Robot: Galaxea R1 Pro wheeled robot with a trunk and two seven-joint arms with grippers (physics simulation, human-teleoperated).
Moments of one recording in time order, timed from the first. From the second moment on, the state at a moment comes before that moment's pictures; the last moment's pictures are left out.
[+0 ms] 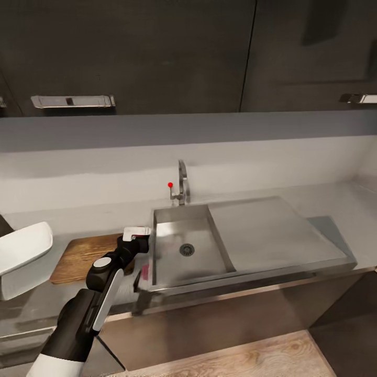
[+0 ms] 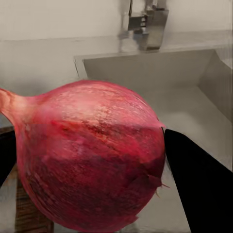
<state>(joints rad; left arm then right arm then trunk) -0.49 0.00 -0.15 -1.47 0.13 0.55 0.05 0.12 0.10 -0.47 -0.71 0.30 -0.47 0.12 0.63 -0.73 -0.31</state>
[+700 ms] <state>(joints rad) -0.49 0.00 -0.15 -1.47 0.13 0.56 0.05 0.12 0.10 -0.47 -0.71 0.30 -0.47 0.12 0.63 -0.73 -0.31</state>
